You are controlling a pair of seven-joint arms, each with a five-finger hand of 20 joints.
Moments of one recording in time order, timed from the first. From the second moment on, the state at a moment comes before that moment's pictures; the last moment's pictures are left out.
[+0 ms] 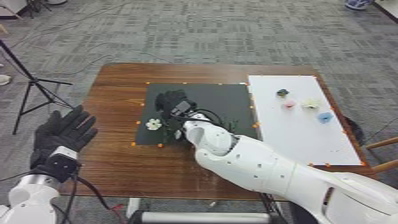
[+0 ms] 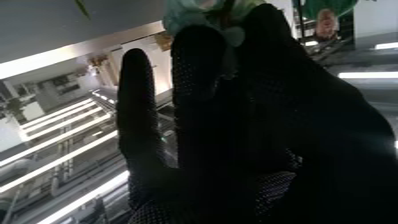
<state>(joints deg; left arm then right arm) 133.8 -45.5 -102.5 -124.4 5.3 19.5 17.5 -46.2 -75.5 13.4 -72.6 -119.1 20.3 17.7</state>
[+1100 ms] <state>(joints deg) 135.5 -45.7 -104.6 -124.6 5.3 18.8 17.6 -45.6 -75.0 11.4 -74.2 -120.0 20.6 22.4</state>
